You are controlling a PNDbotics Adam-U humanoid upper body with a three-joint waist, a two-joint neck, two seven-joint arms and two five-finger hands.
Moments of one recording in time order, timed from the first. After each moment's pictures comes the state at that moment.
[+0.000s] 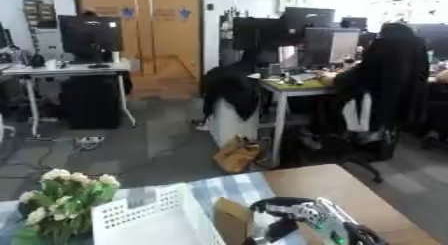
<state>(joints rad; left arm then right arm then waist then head) -0.63 0.06 -0.04 -1.99 0.12 -0.37 0.07 -0.59 -0.43 0.11 -0.99 0.75 -0.20 0.60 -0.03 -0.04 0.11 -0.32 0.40</state>
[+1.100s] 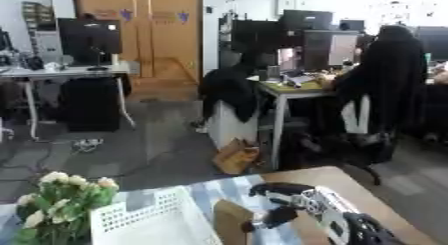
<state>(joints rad) -0.63 0.06 -0.04 -1.99 0.12 -0.37 0.06 -0.63 -0.48 0.12 -1.02 0.81 -0.22 0.50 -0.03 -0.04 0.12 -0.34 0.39</state>
